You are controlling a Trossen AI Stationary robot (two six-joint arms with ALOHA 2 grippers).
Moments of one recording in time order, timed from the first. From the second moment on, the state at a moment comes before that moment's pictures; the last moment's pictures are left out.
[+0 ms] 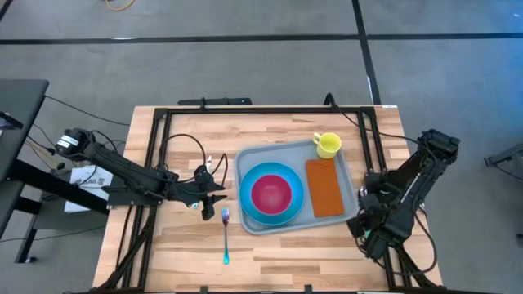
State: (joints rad) left arm -0.36 1.09 0.48 -0.04 -0.43 -0.48; right arm 1.03 1.43 0.87 -1.31 0.04 2.17
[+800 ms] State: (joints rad) left arm -0.34 1.09 0.48 0.08 -0.49 -0.40; right arm 0.97 1.43 0.66 -1.06 0.03 2.29
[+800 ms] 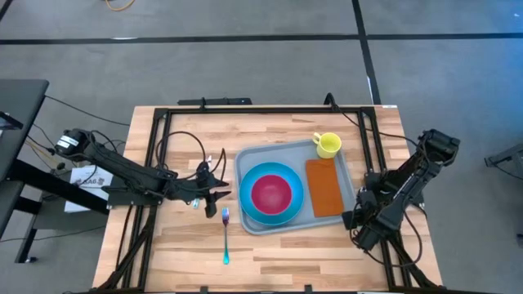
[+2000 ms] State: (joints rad) left arm -0.34 1.09 0.48 0.06 -0.44 -0.49; right arm 0.94 1.43 0.72 -1.18 -0.03 2.25
